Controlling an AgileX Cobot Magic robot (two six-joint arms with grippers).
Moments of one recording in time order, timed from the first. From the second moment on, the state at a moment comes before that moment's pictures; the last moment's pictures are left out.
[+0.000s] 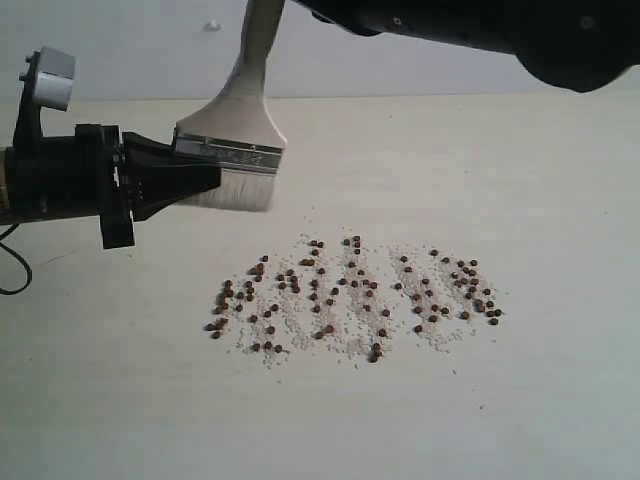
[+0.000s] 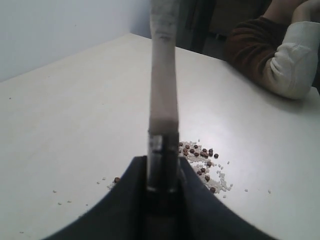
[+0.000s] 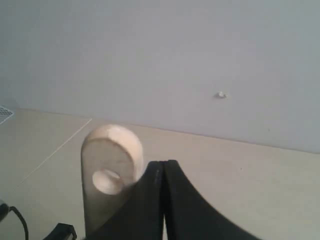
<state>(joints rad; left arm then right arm) -0.10 1.80 -0.73 1.33 -1.20 -0.76 0.65 1.55 -1.08 -0.05 -0.16 0.37</state>
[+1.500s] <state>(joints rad) -0.10 1.80 -0.73 1.34 -1.21 -0.77 0.72 1.52 -1.16 -0.15 0.00 0.28</state>
